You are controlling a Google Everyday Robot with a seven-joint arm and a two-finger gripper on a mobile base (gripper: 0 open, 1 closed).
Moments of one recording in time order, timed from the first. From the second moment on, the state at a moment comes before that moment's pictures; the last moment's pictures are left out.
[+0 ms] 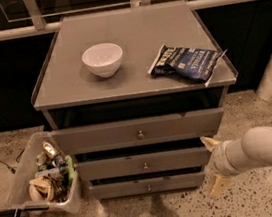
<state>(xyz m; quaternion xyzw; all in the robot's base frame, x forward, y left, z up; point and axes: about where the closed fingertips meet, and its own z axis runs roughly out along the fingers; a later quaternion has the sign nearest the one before) 0.469 -0.219 0.575 -0.63 0.73 0.01 0.25</state>
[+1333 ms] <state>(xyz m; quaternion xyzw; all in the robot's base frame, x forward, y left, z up) 0.459 -0.168 0.461 -0.66 0.71 0.06 0.23</state>
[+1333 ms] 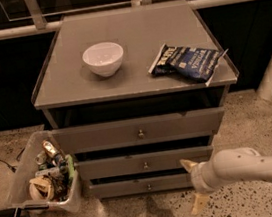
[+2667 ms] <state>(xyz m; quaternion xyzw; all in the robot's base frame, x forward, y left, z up) 0.474 -0.142 0.326 -0.61 0.74 0.12 0.24</state>
